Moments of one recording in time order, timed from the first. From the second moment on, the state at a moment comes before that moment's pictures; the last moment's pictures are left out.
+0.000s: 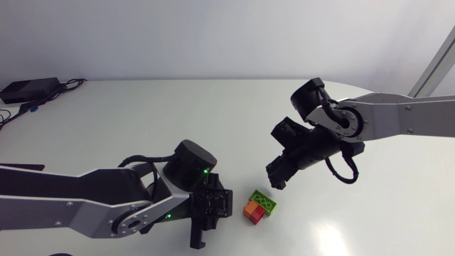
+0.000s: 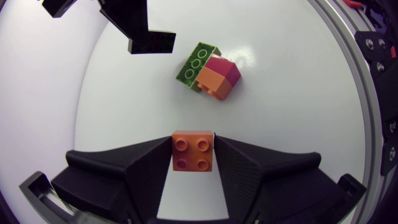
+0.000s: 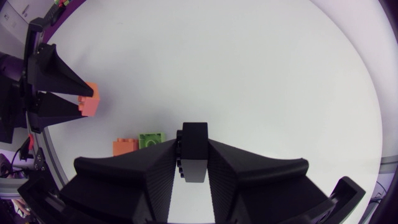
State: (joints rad) left arm -0.89 1.54 0.70 -0.02 -0.04 0.87; right arm 0.40 1.55 0.96 -0.50 -0.21 -0.31
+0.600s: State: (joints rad) left arm -0.92 1.61 0.84 -0.15 0.08 0.92; right arm 0.37 1.66 0.95 -0.42 -0.17 -0.36
